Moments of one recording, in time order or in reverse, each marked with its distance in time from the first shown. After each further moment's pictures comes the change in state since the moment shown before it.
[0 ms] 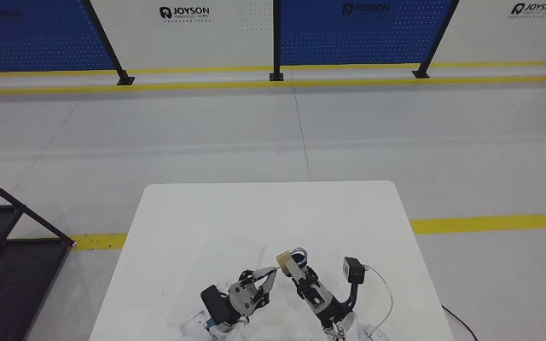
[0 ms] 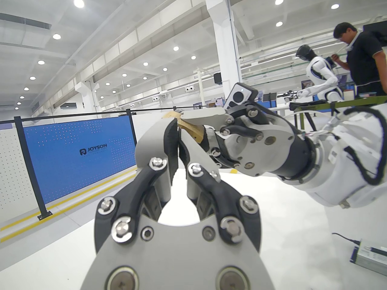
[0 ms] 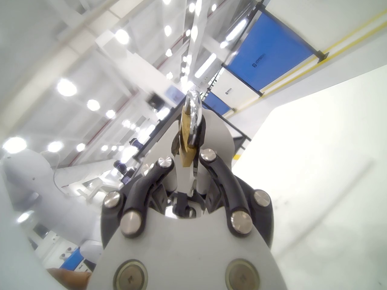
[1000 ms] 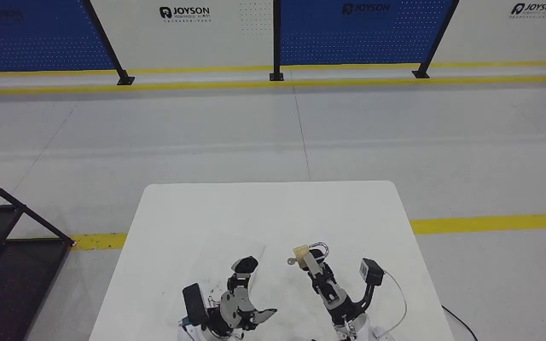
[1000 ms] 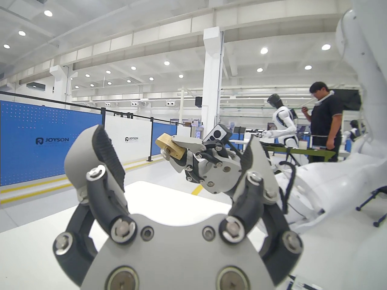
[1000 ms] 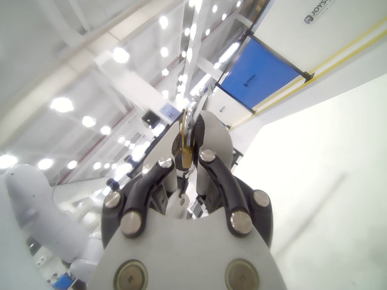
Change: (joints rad) left arm 0.094 0.050 -0.006 -0.113 -0.205 -0.322 0.009; right arm -0.041 0.007 0.065 0.003 -0.003 -0.029 -0.103
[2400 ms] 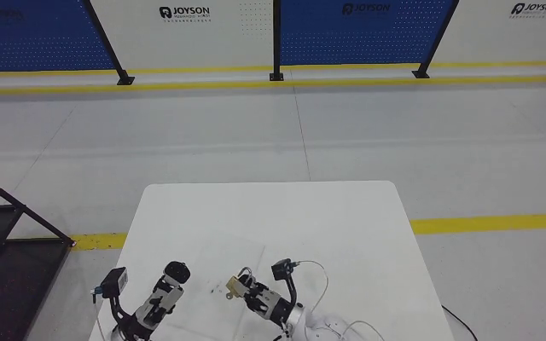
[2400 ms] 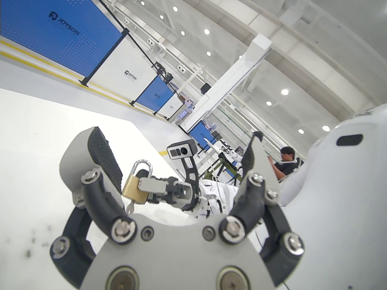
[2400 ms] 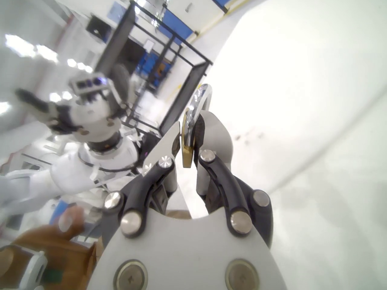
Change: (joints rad) left arm 0.357 0.388 -0.365 -0.194 -1.124 -0.383 -0.763; right arm 0.306 -0.093 -0.370 0.231 -0.080 0.450 0.351
